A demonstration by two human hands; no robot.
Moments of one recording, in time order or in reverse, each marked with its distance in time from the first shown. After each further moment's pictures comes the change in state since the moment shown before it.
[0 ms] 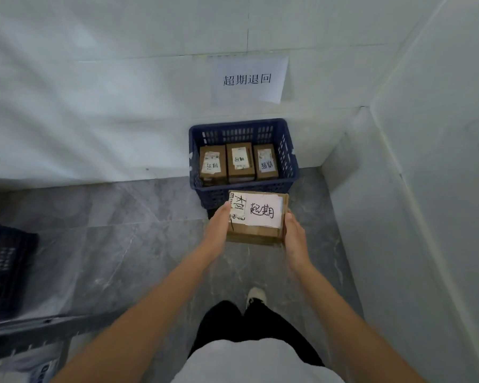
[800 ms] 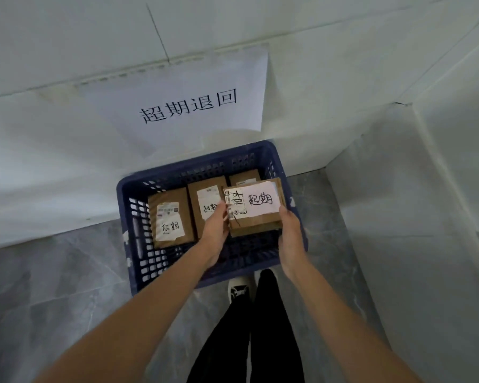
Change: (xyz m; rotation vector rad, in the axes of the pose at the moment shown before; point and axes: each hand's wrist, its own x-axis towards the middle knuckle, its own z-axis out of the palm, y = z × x) left_hand 0.454 0.079 0.088 -0.189 -0.050 -0.313; right_hand 0.435 -0.056 0.048 0.318 0.103 0.244
